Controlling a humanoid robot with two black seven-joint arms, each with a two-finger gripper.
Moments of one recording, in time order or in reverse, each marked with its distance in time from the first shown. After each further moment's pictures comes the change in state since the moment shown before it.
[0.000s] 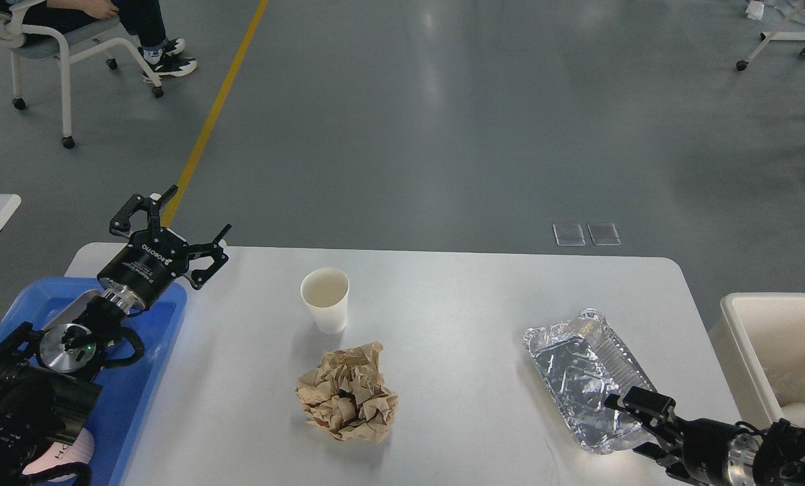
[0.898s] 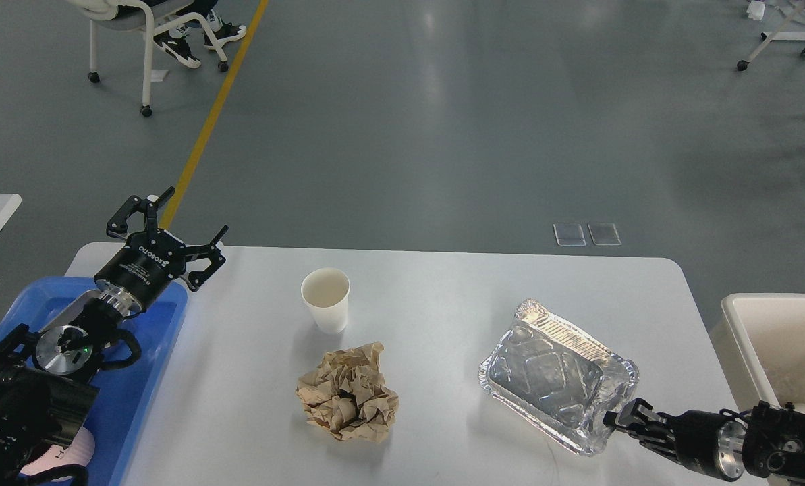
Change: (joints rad) left arm 0.007 0.014 0.000 0.000 0.000 -0.003 -0.001; right arm 0.021 0.070 -0.007 -0.126 -0.181 0.047 0.010
